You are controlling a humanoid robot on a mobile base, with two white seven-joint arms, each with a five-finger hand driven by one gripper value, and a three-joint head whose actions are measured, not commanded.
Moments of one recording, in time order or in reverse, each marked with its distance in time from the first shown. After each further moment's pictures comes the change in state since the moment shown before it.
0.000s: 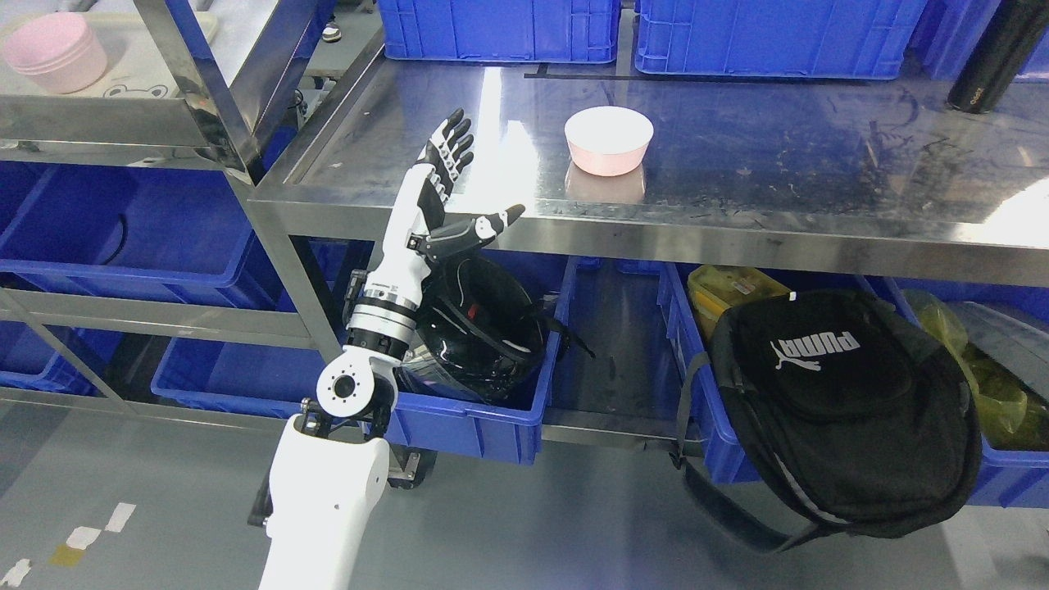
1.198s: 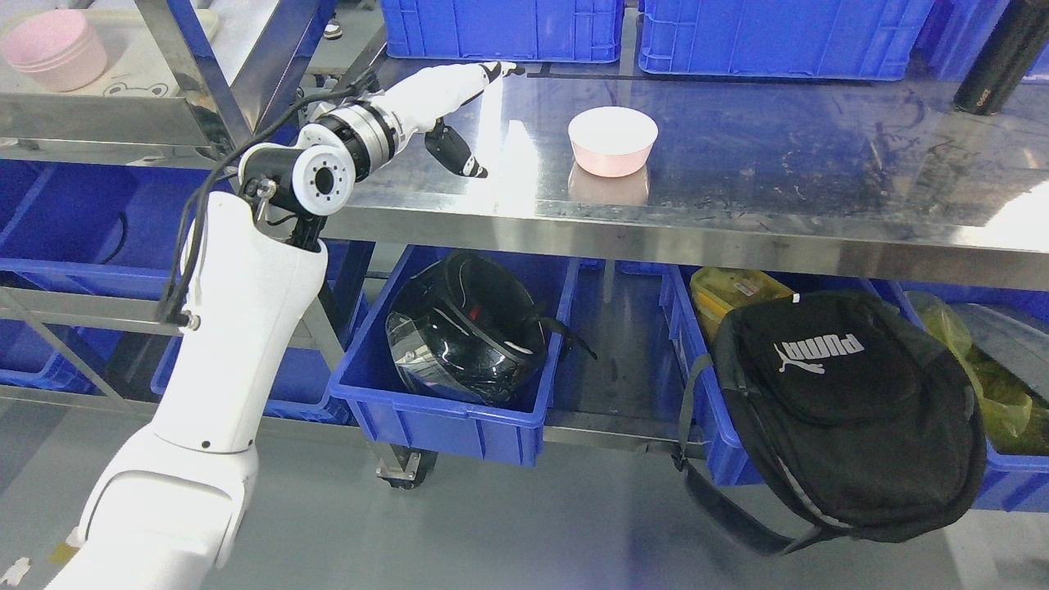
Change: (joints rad) left arm -0.582 0.237 -0.239 0.123 -0.919 0.224 -0.684; right arm 0.000 0.000 0.000 0.000 0.000 0.000 0.004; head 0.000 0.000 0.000
